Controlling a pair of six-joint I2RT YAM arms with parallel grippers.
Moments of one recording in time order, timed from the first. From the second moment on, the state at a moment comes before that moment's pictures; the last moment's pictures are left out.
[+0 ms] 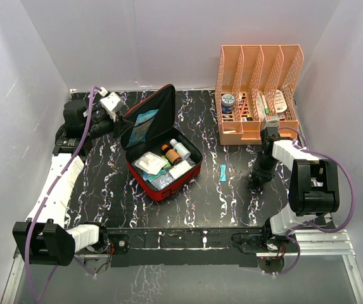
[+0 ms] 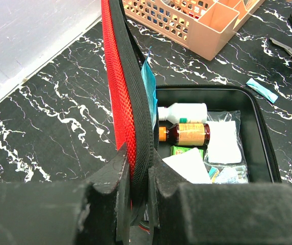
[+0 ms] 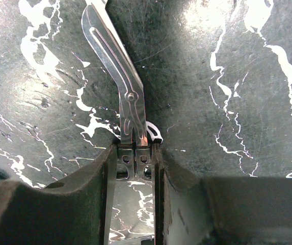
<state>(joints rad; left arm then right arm) -0.07 1.17 1.08 -0.29 0.76 0.33 -0.03 1.58 0.89 -0.74 0.05 0.39</state>
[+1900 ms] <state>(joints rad) -0.07 1.19 1.10 -0.31 0.76 0.33 0.42 1.75 1.89 -0.88 -0.08 0.50</state>
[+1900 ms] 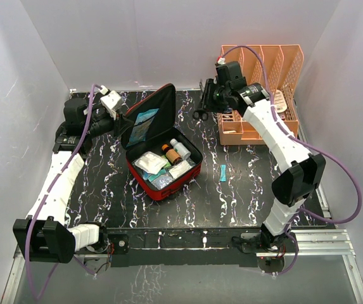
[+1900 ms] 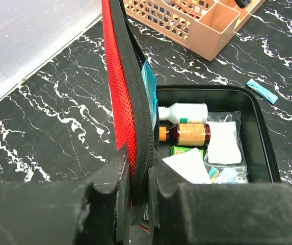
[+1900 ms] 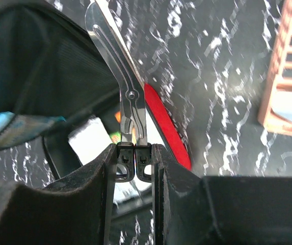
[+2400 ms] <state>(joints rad) -0.07 1.23 1.15 -0.34 0.76 0.35 0.55 1.84 1.83 -0.21 -0.15 0.49</state>
